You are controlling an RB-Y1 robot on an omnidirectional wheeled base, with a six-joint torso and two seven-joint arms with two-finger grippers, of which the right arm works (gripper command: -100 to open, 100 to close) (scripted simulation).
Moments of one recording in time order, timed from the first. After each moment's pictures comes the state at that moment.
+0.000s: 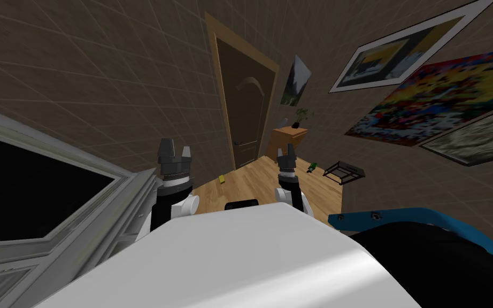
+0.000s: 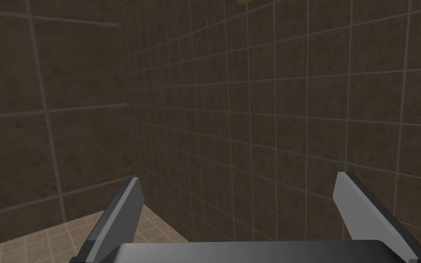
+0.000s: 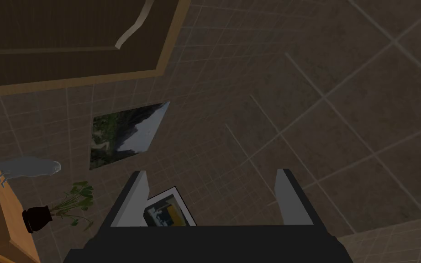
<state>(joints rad) 0.50 -0.01 -0.02 -2.30 0.08 -0.49 -0.07</state>
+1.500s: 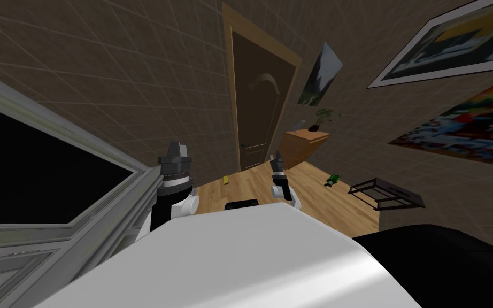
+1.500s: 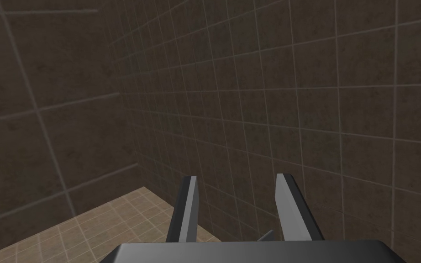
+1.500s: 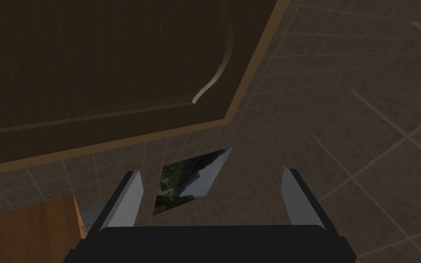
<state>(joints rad) 0.36 -0.08 -0.04 -1.95 0.05 -0.52 -0.08</state>
